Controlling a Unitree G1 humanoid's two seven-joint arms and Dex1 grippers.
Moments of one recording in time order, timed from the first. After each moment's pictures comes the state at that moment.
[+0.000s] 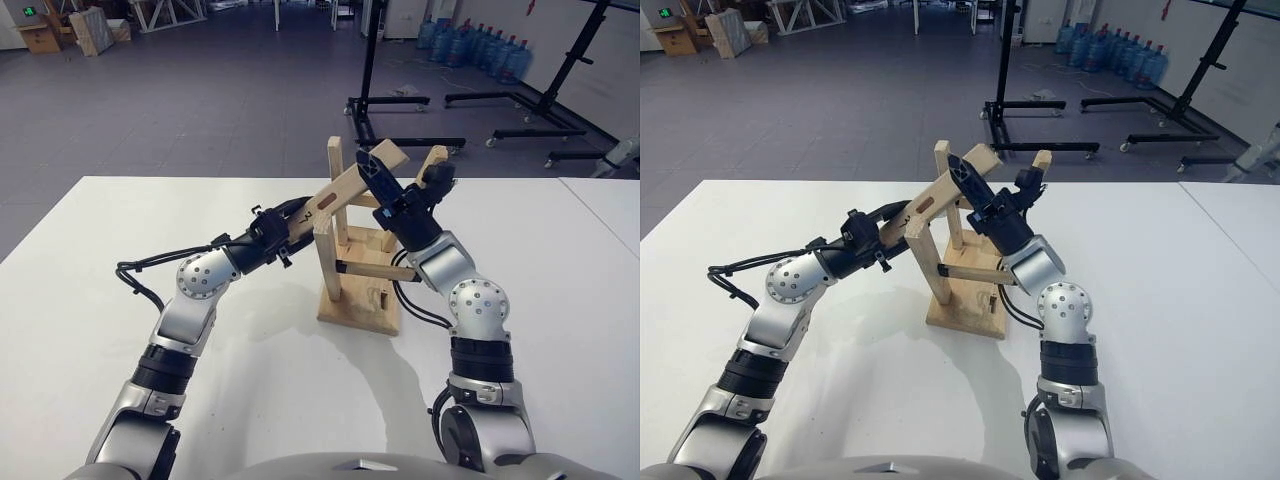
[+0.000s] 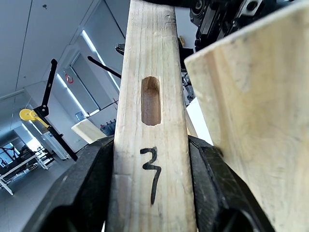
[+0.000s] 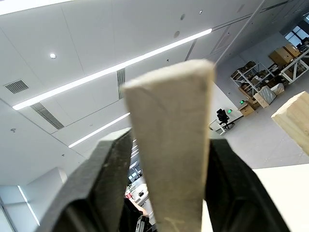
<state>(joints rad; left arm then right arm) -0.35 0.33 -0.18 -0.01 -0.11 -0.19 -0.67 -0.43 -0.07 -0.17 -0.09 1.17 0.58 0.43</state>
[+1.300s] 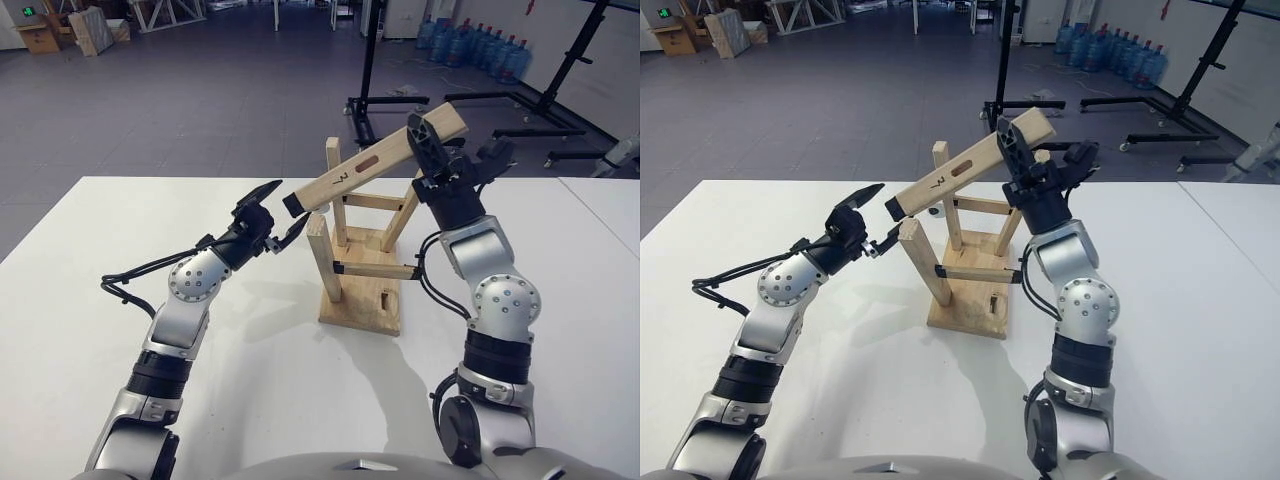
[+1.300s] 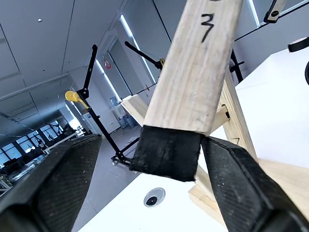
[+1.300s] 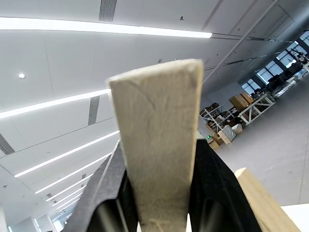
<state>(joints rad) -0.32 0.33 -0.13 -0.02 -0.02 -0.14 -0.51 -0.46 -0.06 -0.26 -0.23 1.10 0.49 0.22</state>
